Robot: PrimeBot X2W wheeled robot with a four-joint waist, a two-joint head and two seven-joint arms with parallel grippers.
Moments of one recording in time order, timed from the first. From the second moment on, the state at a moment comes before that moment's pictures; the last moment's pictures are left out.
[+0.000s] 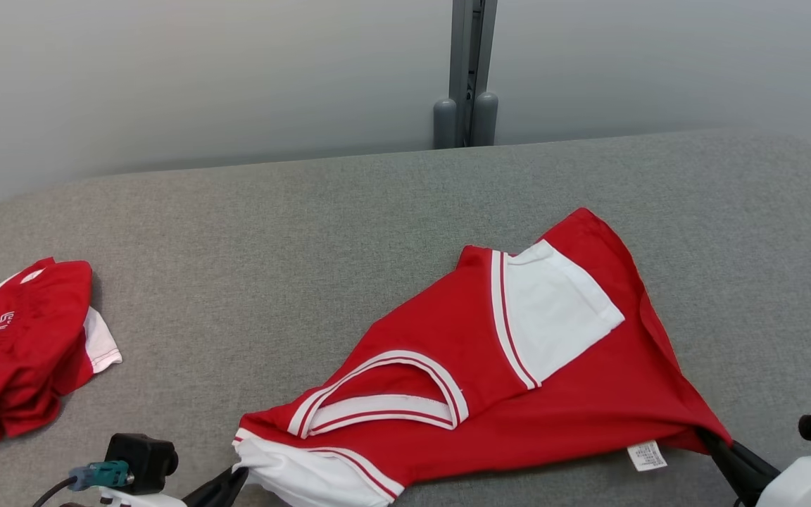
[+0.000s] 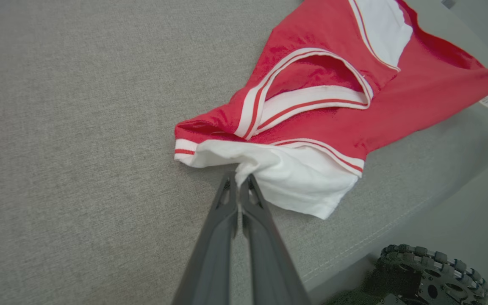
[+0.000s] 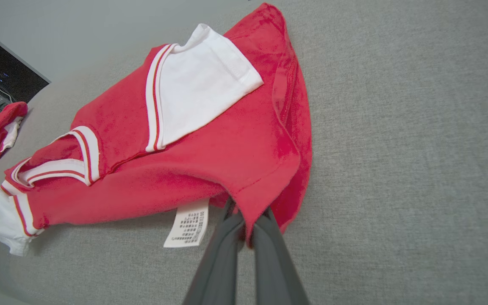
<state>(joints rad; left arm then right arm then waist) 0.16 0.39 -0.25 -0.09 -0.59 -0.10 0.45 0.05 -0.43 0.25 0.17 0.79 0.13 0.18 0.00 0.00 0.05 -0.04</state>
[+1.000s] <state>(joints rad) -1.17 0.42 -0.24 0.35 -0.81 -0.10 0.59 -1.07 -0.58 0.37 0.22 1.11 0.13 0.26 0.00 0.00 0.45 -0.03</state>
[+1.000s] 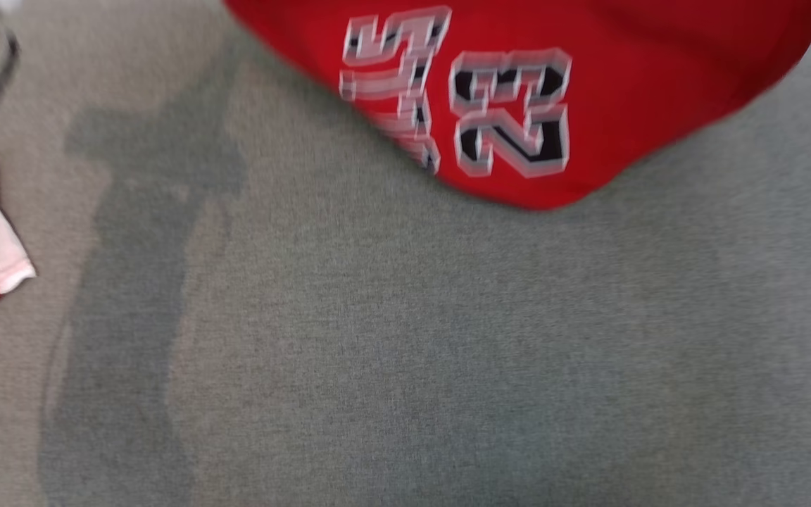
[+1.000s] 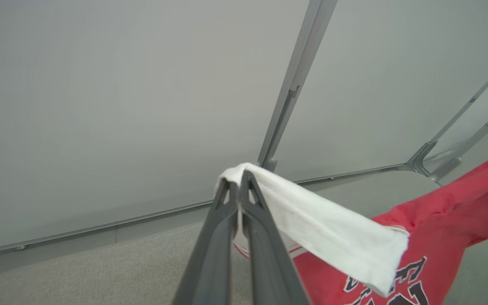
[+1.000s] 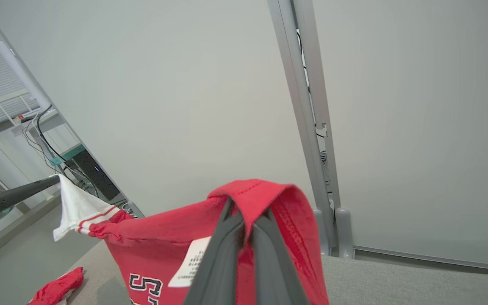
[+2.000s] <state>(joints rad) -1.58 0.33 -0.35 0.90 -0.76 -0.13 0.33 -1.53 -0.58 0.71 0.53 1.25 0.13 -0.04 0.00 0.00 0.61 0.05</state>
